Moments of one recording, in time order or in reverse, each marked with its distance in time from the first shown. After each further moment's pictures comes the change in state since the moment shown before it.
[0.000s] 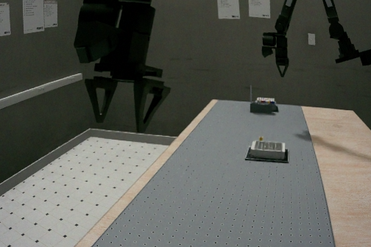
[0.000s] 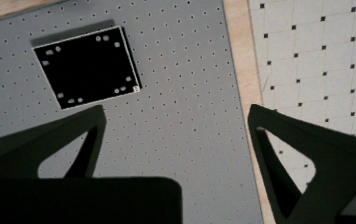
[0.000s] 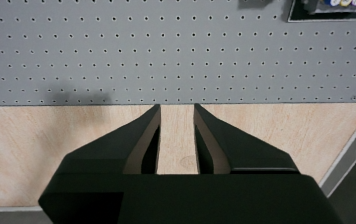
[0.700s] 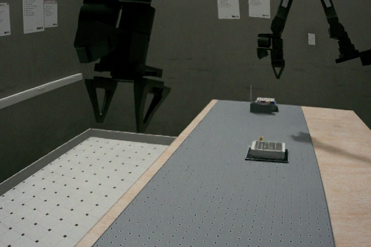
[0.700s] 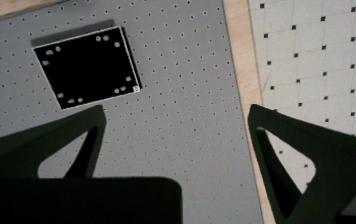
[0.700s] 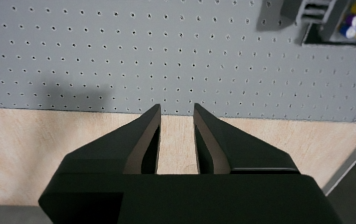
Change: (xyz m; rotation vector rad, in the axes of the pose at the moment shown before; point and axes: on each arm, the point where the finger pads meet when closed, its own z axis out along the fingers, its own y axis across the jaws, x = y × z) left arm 0.000 0.000 0.000 0.000 0.000 0.000; right arm -0.022 0.027 0.007 -0.010 0.003 -0.052
